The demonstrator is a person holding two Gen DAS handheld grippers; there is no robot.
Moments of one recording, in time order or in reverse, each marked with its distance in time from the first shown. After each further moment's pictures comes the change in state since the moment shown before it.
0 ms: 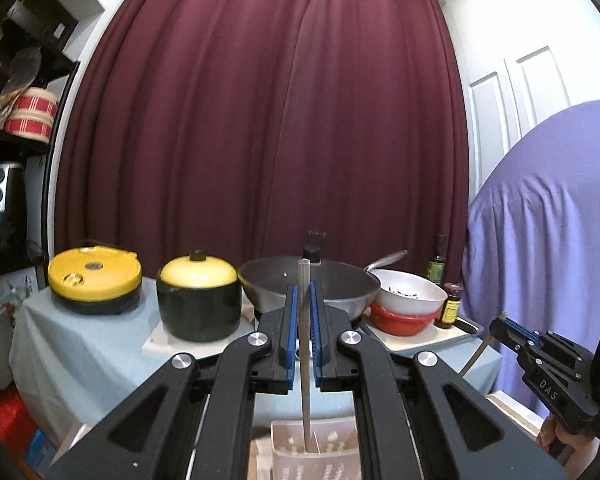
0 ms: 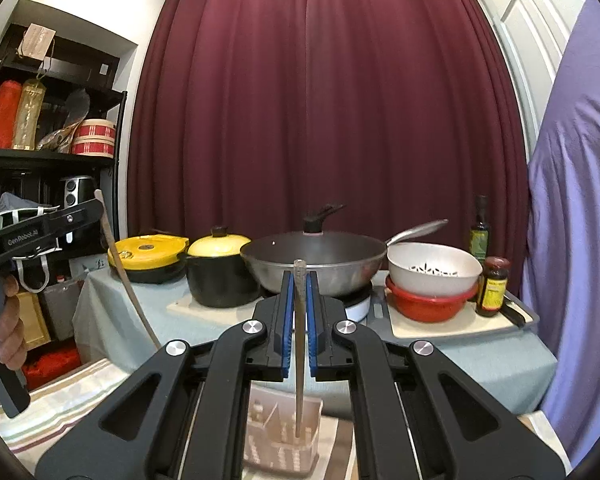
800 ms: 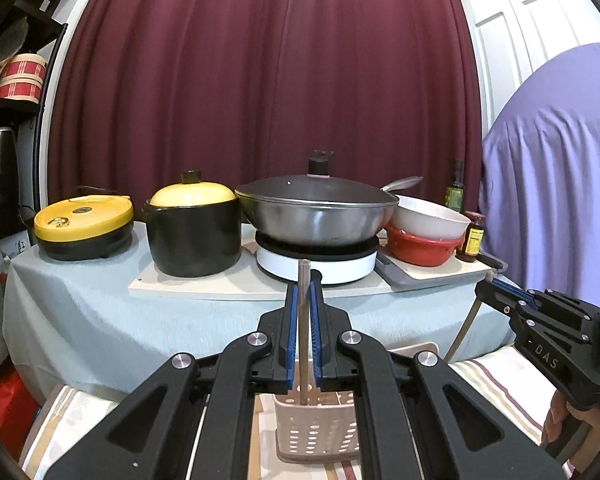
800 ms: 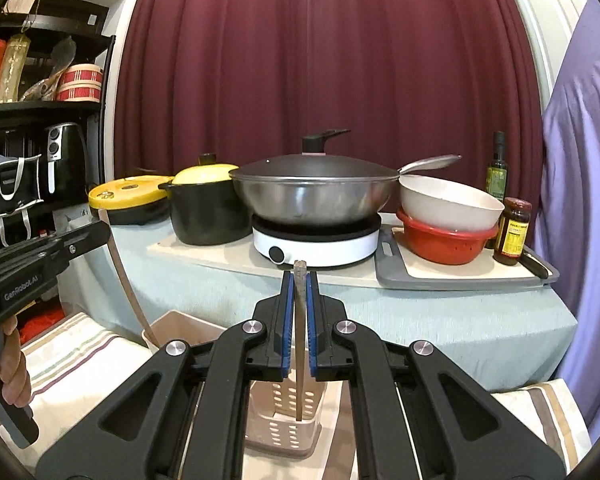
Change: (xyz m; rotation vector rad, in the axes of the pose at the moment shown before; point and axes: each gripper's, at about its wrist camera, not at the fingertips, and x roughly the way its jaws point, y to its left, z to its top) left arm 0.051 0.004 -0.088 0.025 0.179 0.019; right arm 0.065 0.011 -0.075 -0.018 0.191 -0.025
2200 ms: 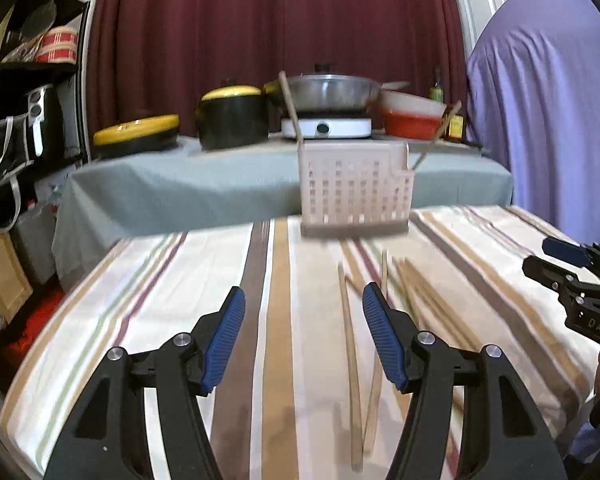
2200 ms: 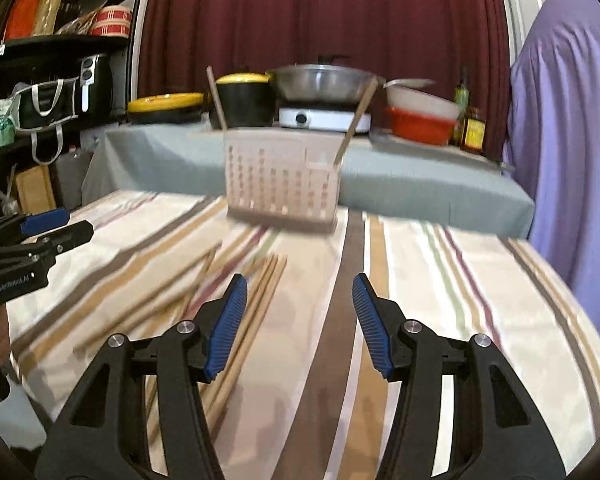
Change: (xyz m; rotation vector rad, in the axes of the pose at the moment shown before) left arm -0.163 -0.004 -0.178 0.056 0.226 0.085; right arm -0.185 0.052 -0.186 -0.027 0.198 -0.027
